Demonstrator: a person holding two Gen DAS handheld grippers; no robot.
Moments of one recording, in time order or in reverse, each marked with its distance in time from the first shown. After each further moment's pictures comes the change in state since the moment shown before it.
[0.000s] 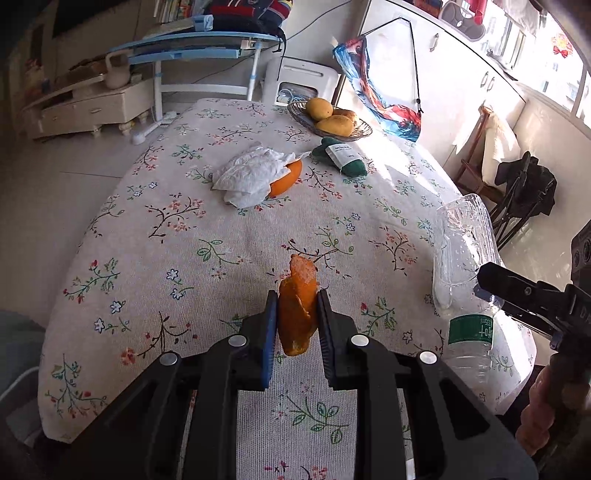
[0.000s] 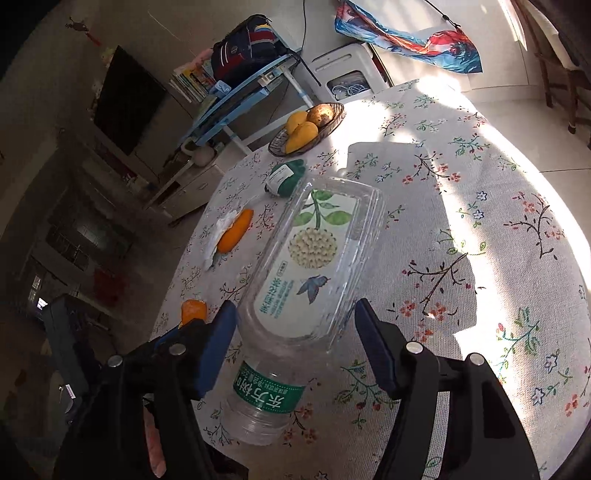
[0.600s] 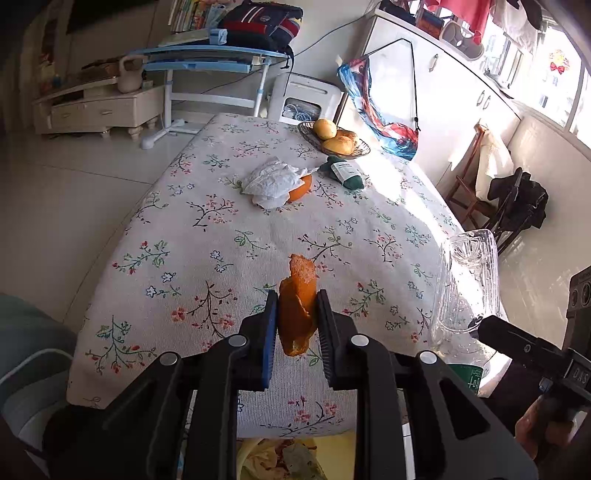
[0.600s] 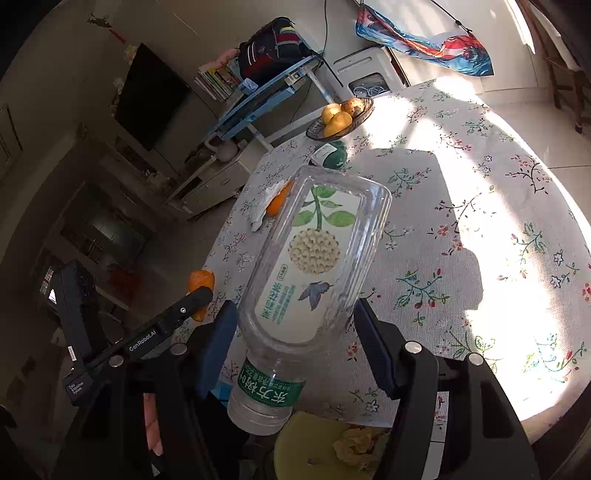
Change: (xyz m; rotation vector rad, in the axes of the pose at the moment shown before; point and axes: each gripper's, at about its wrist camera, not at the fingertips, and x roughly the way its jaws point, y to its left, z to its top) left arm -0.055 0.016 -0.021 -0.030 -0.053 -0.017; right arm -0.033 0.033 -0.051 -0.039 -0.011 0.059
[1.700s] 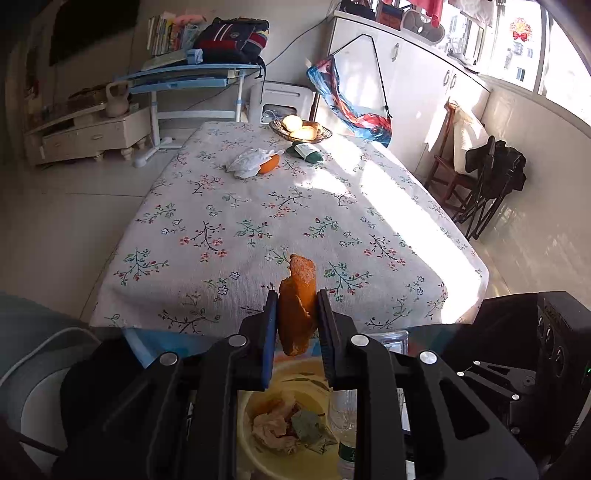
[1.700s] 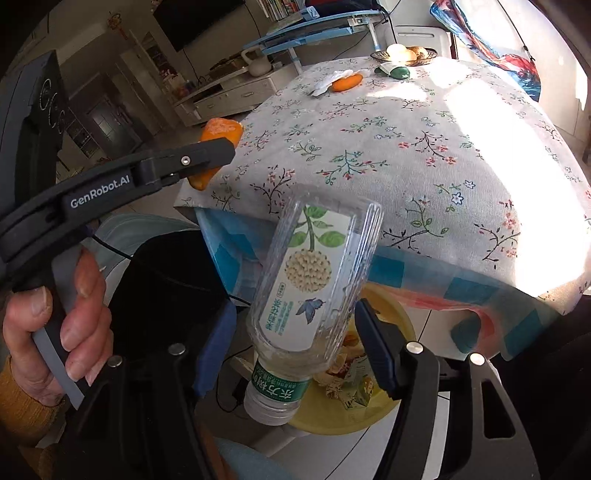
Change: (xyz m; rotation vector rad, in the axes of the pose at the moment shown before) left arm -0.080 -0.030 -0.077 0.127 -0.032 -0.004; right arm 0.000 0.053 -0.122 -0.293 0.238 -0.106
